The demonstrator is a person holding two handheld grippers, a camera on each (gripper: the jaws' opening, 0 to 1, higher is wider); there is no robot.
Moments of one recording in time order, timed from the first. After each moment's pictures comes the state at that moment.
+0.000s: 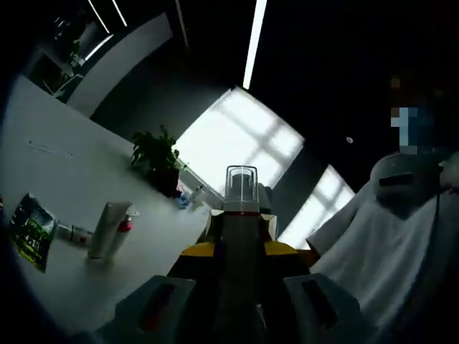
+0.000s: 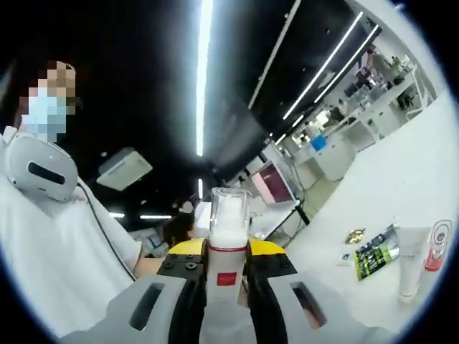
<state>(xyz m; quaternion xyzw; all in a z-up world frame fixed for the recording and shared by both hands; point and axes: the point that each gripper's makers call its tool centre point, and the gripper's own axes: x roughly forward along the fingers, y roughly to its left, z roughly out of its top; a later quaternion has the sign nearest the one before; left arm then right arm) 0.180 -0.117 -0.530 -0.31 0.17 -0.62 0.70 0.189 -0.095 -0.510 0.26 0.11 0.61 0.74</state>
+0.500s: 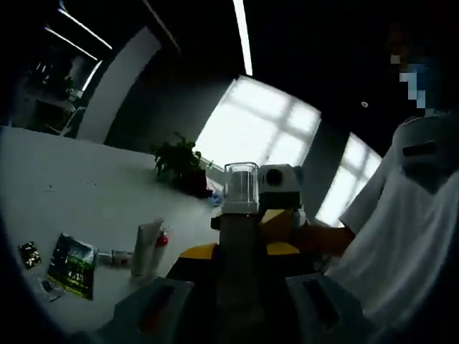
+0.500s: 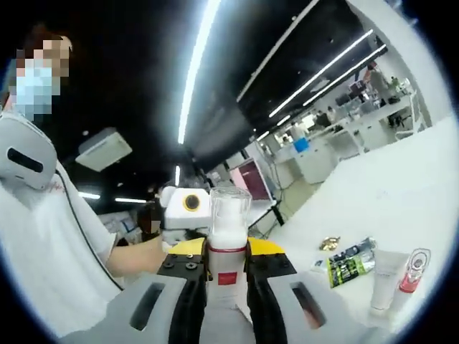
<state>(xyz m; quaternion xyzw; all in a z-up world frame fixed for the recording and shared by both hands) 0.208 -0.111 -0.547 -0.16 0.17 -0.55 0.80 0.213 -0.089 -0.528 0.17 0.14 0.56 0.80</state>
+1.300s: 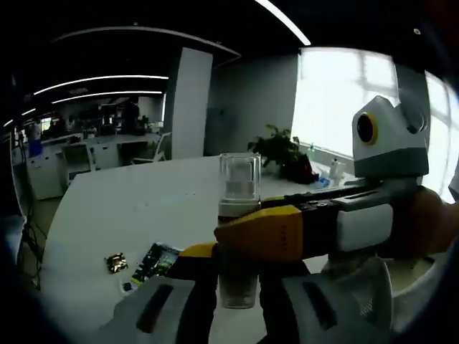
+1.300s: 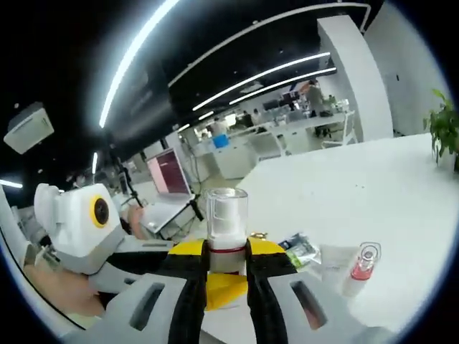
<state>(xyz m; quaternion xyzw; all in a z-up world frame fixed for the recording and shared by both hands) 0.256 -0.098 -0.582 -0.02 0.17 -0.30 0.94 0.258 -0.094 -0.559 0.10 0.18 0.36 0.91</state>
